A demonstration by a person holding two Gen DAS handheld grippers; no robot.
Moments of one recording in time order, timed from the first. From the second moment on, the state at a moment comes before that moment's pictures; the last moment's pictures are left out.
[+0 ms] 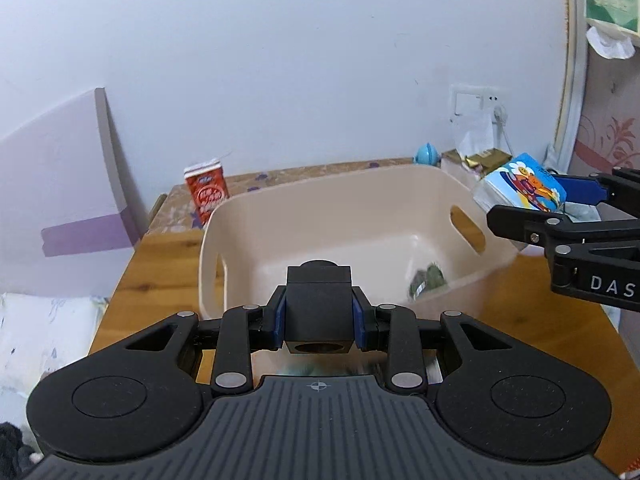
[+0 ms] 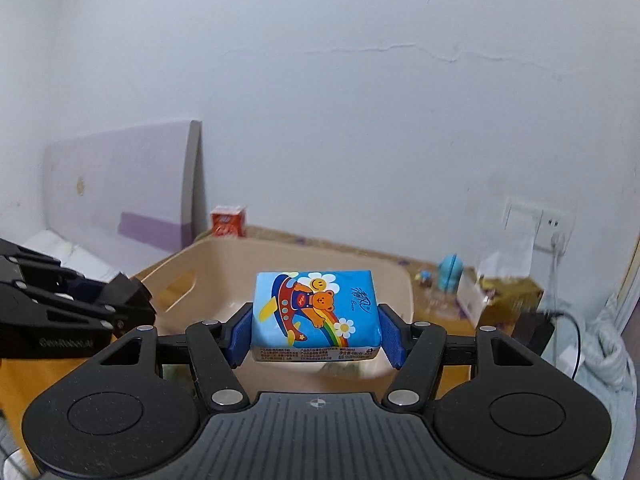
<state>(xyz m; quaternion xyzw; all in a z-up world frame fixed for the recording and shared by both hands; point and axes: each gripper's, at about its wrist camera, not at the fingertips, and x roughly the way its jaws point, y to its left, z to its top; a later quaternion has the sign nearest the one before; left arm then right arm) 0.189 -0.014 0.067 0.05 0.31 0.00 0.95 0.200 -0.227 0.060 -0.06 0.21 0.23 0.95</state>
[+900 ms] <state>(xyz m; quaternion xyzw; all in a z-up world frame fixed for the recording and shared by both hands) 0.278 -0.011 0.007 0.07 0.38 0.01 0.92 0.298 -0.193 0.002 -0.10 0.30 0.18 0.93</state>
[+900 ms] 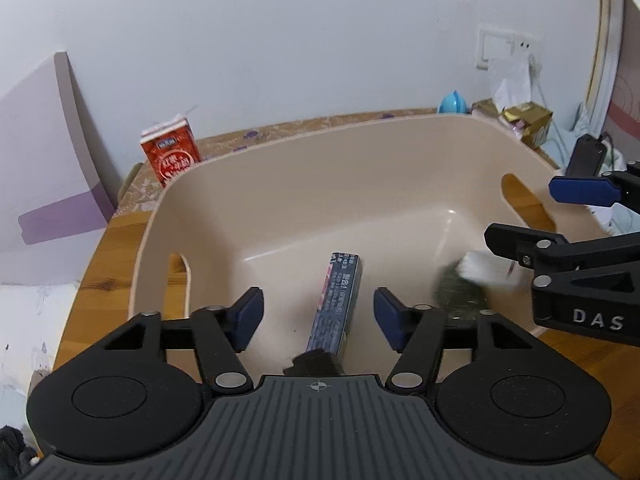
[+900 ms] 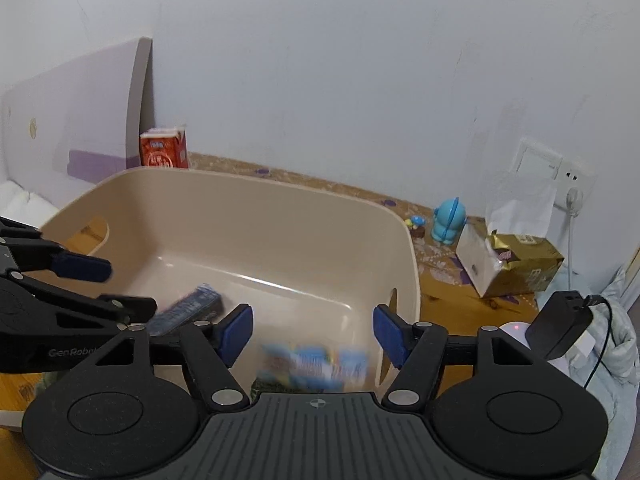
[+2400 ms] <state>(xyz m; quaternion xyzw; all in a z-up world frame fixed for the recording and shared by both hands) 0.162 0.065 -0.062 0.06 0.47 -0.03 0.88 0.213 -0.181 -0.084 -0.13 0.38 0.25 0.88</state>
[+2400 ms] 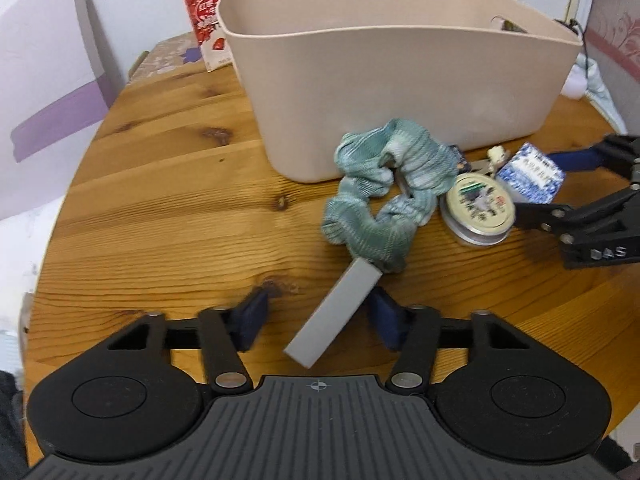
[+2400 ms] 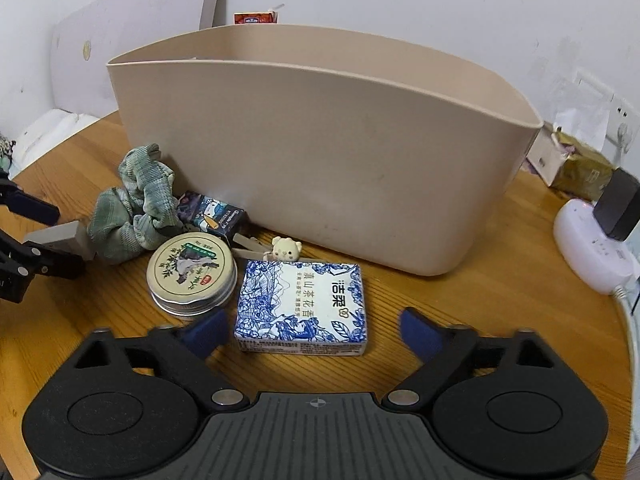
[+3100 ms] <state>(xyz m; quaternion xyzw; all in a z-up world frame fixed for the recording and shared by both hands) 0.122 0.038 -0.004 0.07 0.39 -0.03 0.92 0.180 -0.204 -0.034 -0.11 0.32 0.25 0.91</state>
